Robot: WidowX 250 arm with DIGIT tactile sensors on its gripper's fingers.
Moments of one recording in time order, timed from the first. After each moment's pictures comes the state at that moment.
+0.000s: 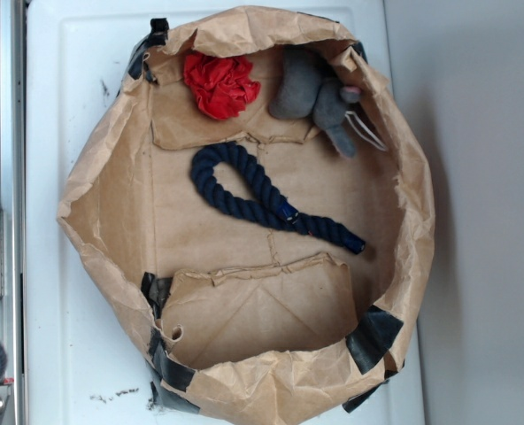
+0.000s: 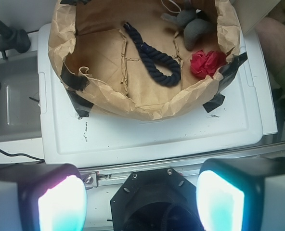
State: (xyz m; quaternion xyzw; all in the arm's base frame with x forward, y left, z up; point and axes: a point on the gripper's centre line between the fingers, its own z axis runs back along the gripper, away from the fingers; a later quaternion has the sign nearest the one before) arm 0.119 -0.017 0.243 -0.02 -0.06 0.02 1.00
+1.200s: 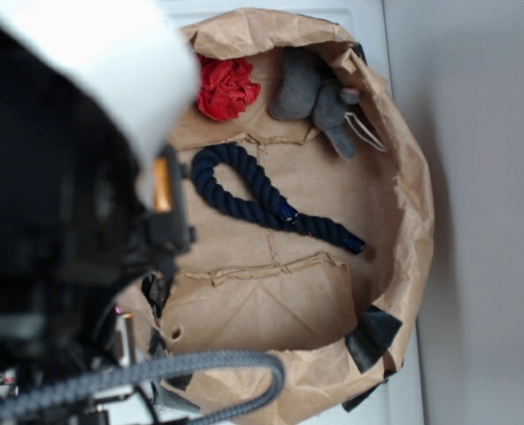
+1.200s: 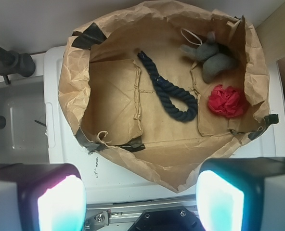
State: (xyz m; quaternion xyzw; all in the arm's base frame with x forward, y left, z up) arm 0.196 -0.037 0.238 -0.02 -0.05 0.01 1.00
